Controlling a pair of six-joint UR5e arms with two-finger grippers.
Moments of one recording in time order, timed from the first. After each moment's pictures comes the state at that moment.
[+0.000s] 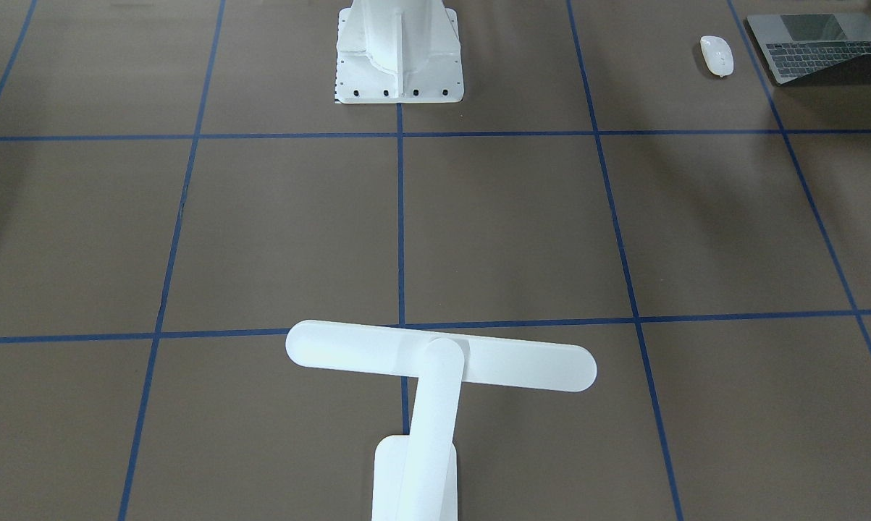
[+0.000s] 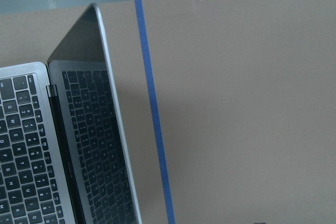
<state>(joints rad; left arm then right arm) -2.03 -1.07 -1.74 -1.55 -2.36 -0.88 1.55 -1.53 1.47 -1.36 2.31 0.00</state>
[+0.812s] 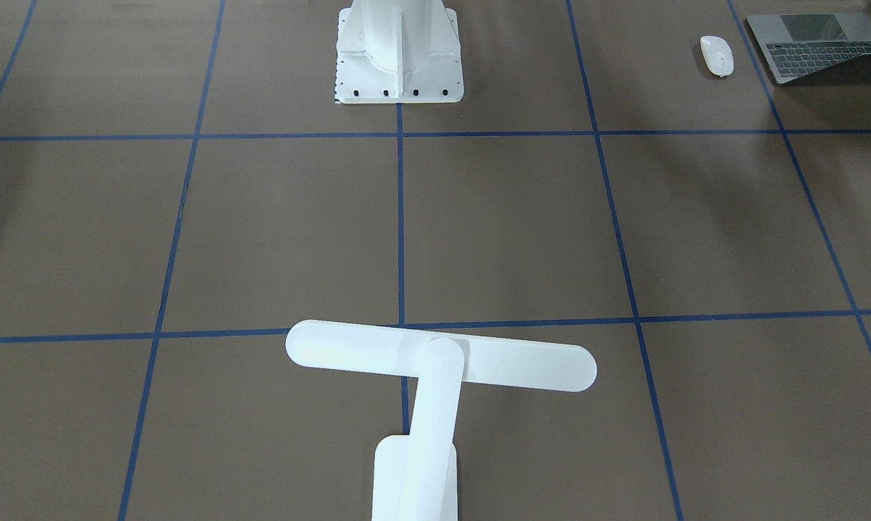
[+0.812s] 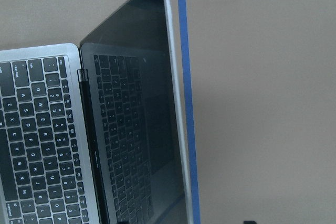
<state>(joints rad) -2.03 -1.06 -1.72 -1.51 -2.36 -0.89 1.55 -1.54 1.47 -1.36 2.31 0.00</state>
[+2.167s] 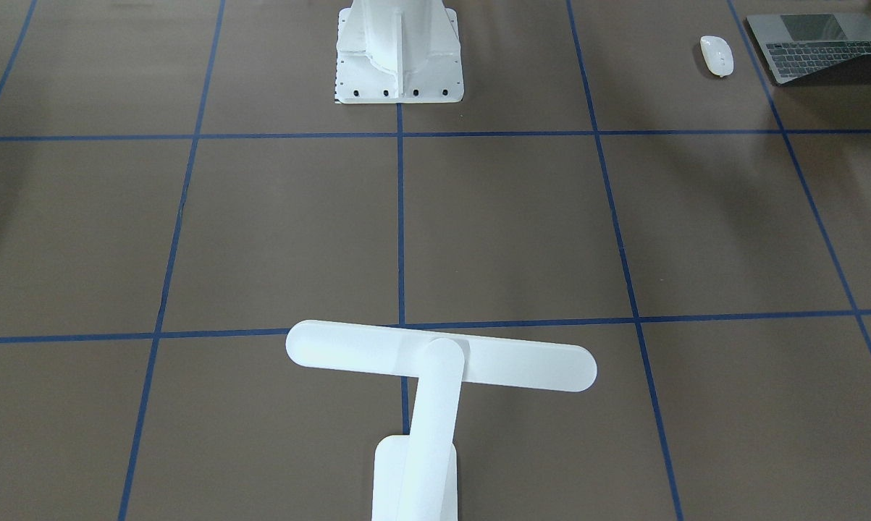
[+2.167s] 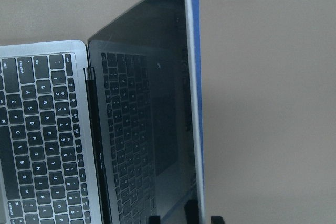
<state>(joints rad) -2.02 -1.07 -1.68 -1.52 -2.37 -0.90 1.55 -1.54 1.48 -1.36 2.32 0.01</state>
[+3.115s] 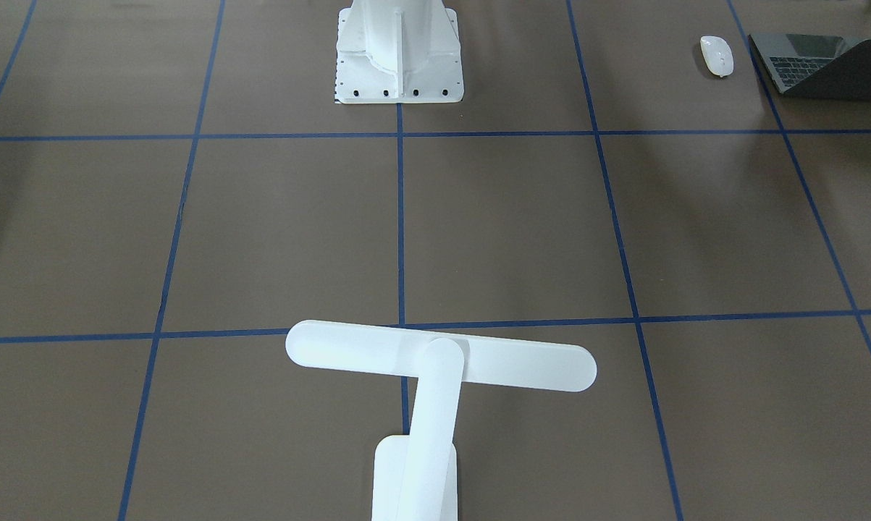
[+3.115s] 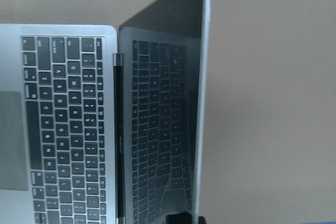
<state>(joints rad) -2.02 -1.12 -1.82 -1.31 -2.41 -0.90 1.55 -1.54 1.48 -1.36 2.34 0.01</state>
